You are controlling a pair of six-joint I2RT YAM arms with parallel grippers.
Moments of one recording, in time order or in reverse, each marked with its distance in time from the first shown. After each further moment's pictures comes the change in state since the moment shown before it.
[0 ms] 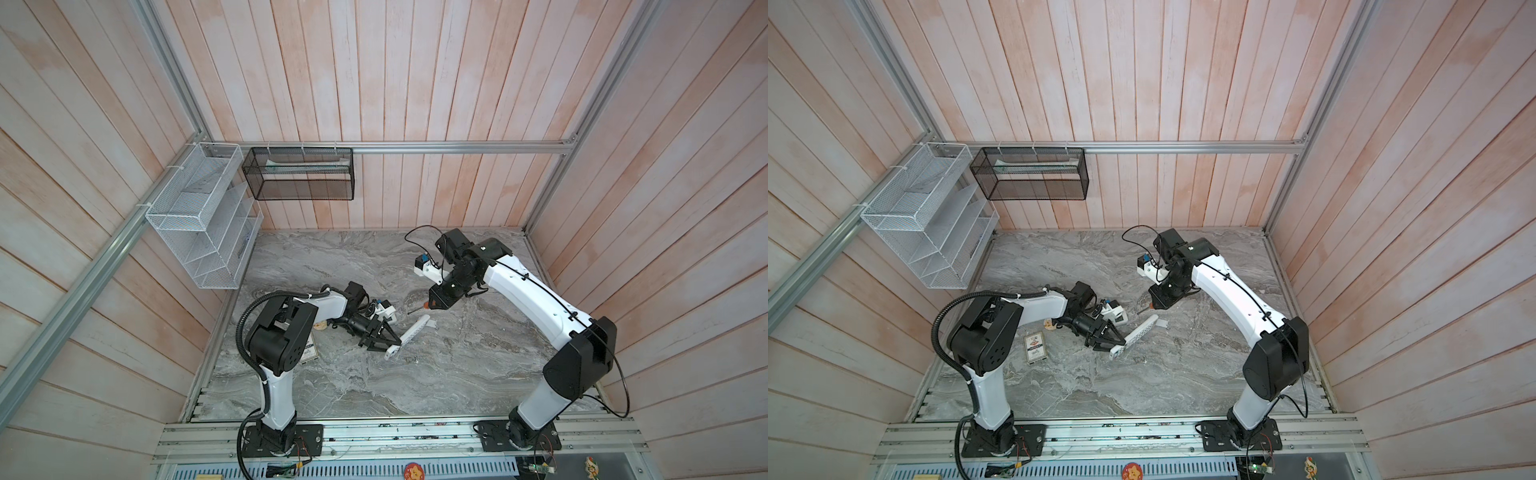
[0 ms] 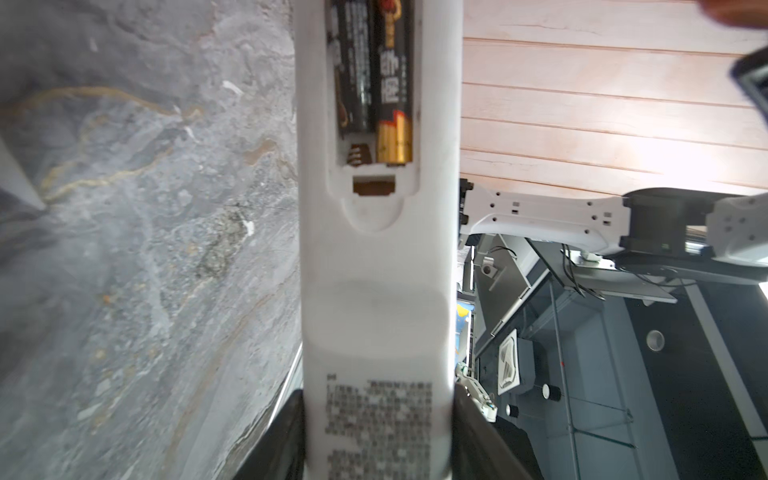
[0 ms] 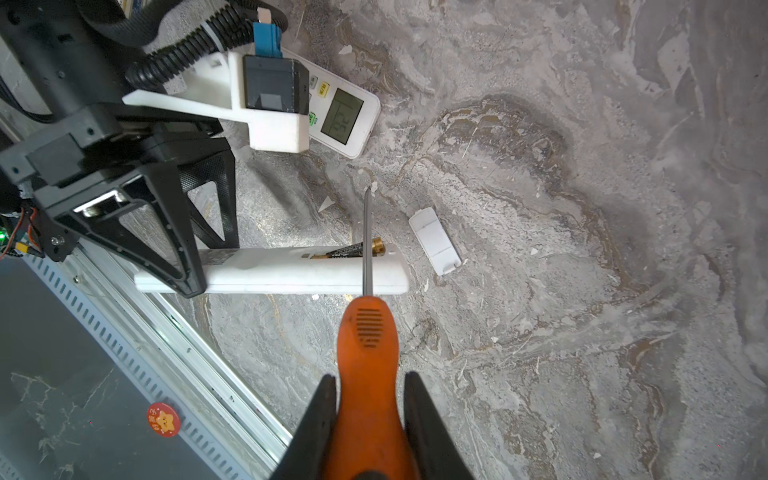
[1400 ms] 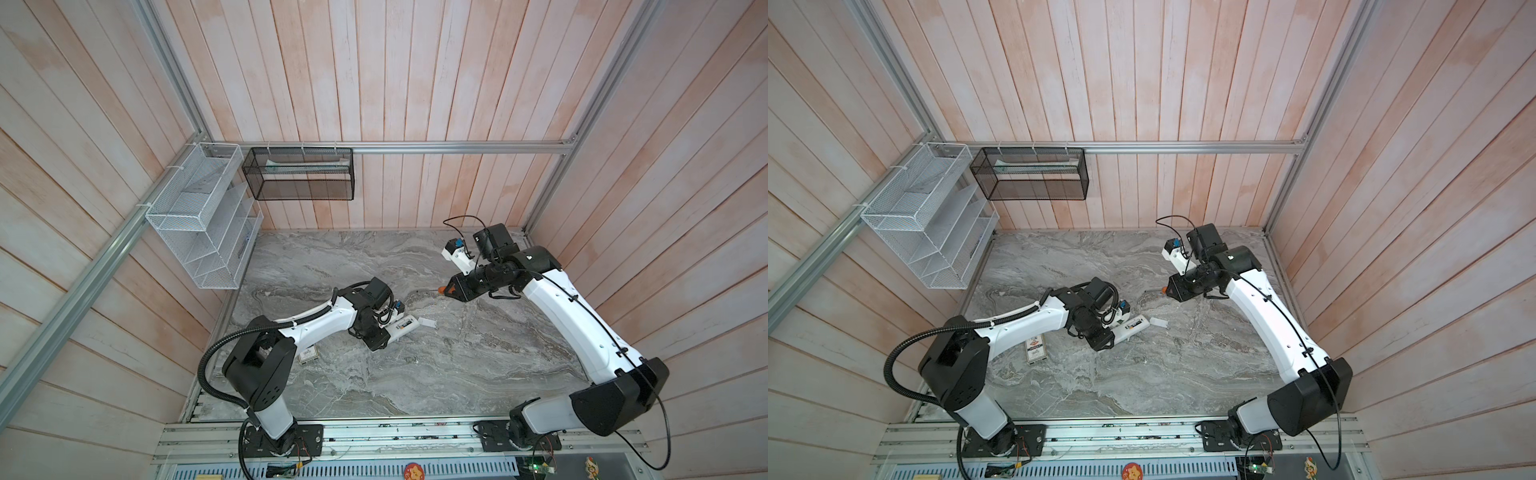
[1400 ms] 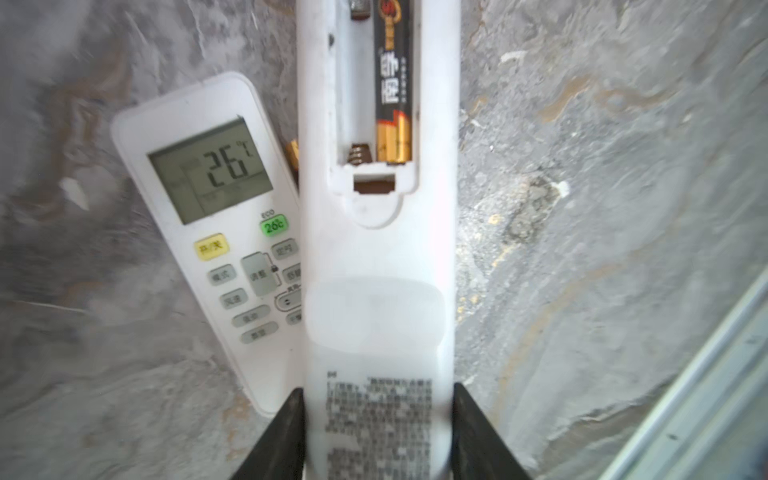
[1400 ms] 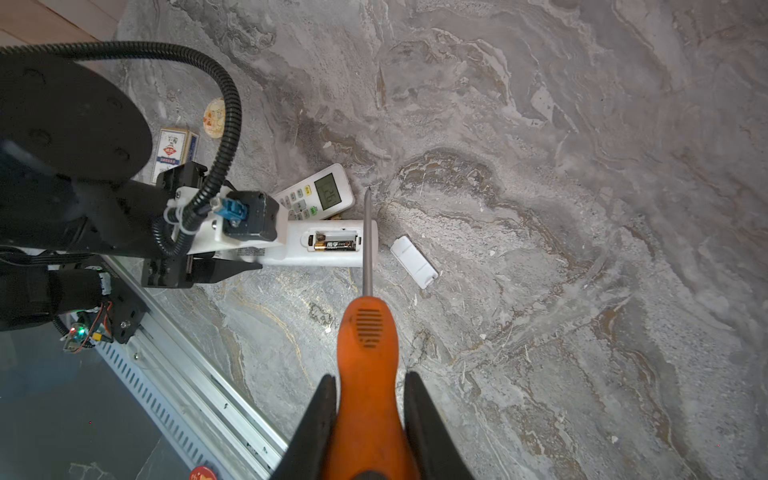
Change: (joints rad) left arm -0.261 -0.274 0.026 -0.041 -1.263 0.375; right arm -0.130 -0.243 -0.106 0.100 -0.092 0.135
